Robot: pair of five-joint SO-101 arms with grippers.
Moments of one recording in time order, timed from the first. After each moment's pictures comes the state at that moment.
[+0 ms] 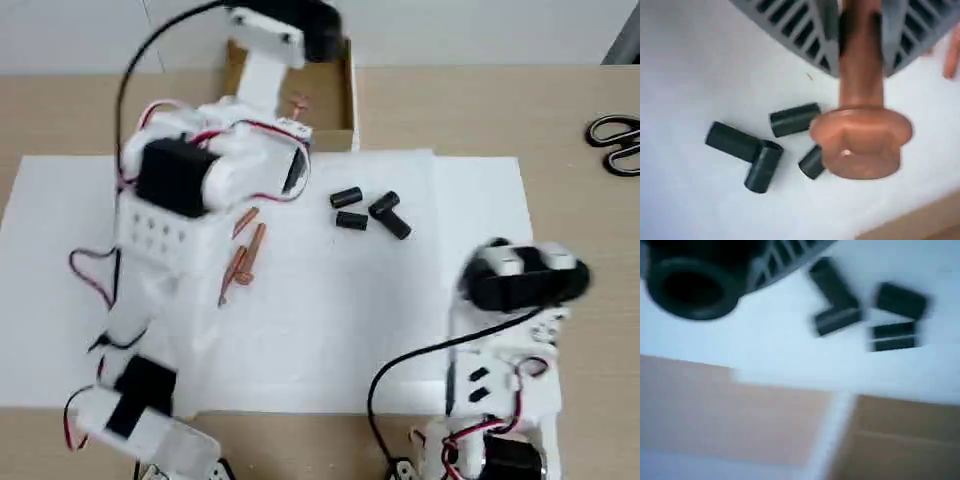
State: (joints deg) left arm 19.1 1.3 -41.5 99.6 7.2; right arm 1.1 -103.2 68.9 55.9 5.8
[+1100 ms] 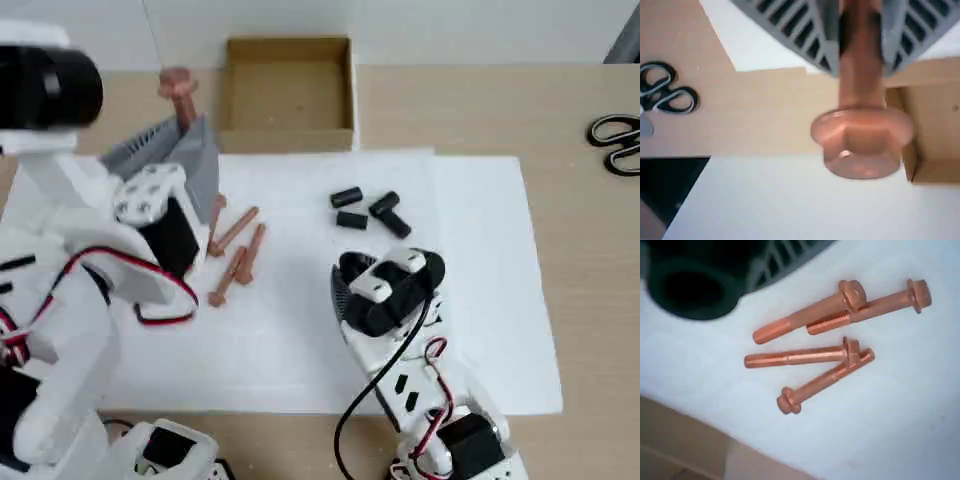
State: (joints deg) left arm 15.1 -34.2 -26.9 90.9 21.5; right arm -30.3 -103.2 83.1 42.7 2.2
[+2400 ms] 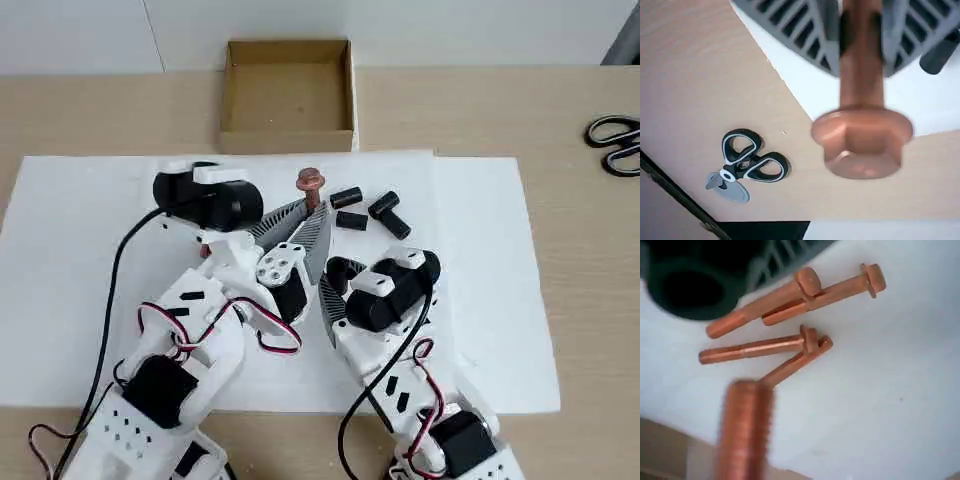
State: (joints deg) left arm 30.1 -64.1 53.4 34.7 27.4; right arm -33.5 -103.2 85.6 40.1 -5.1
